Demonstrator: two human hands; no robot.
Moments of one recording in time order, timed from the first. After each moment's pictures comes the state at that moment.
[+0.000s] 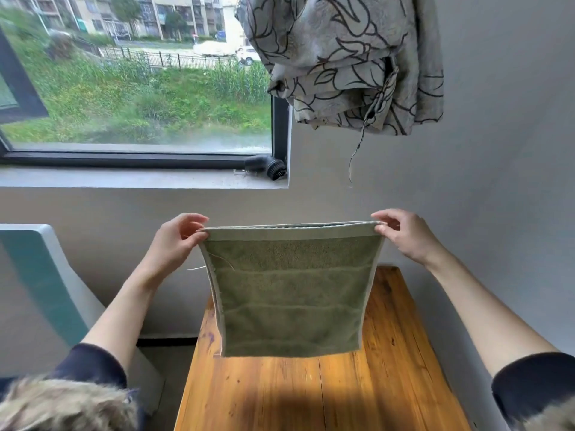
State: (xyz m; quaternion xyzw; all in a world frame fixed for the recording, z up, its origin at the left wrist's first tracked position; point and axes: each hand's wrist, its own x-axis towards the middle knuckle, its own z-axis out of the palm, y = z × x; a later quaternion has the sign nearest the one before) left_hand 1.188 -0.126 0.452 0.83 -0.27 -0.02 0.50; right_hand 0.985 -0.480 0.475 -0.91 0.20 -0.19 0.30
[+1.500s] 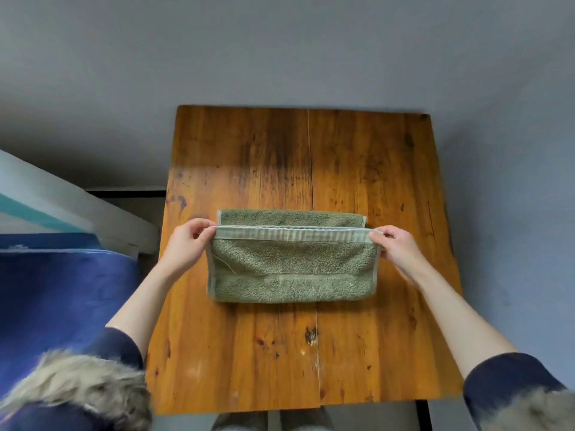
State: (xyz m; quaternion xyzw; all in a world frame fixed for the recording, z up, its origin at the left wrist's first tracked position) left_hand 1.103 -0.124 0.188 0.87 -0.10 -0.29 0.39; right_hand 0.897 -0.442 0.194 -0.67 0.47 0.05 0.58
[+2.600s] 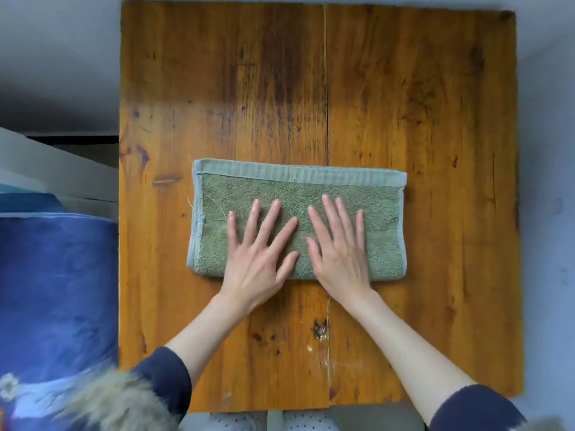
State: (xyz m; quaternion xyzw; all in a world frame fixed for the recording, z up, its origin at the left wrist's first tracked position) left_hand 1.000 -0.187 0.086 0.89 -0.44 -0.11 0.05; right_hand 0.913 -0.331 0.090 -0.97 0.18 0.02 0.17
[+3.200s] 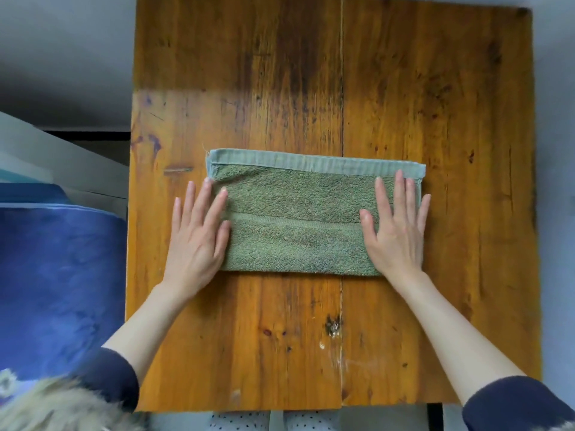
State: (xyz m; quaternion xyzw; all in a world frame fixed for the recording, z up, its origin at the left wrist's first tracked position) left_hand 1.055 -0.111 0.075 0.92 -0.33 -0.11 0.15; right_hand 0.902 -0.383 0.081 -0.95 0.29 0.04 0.10
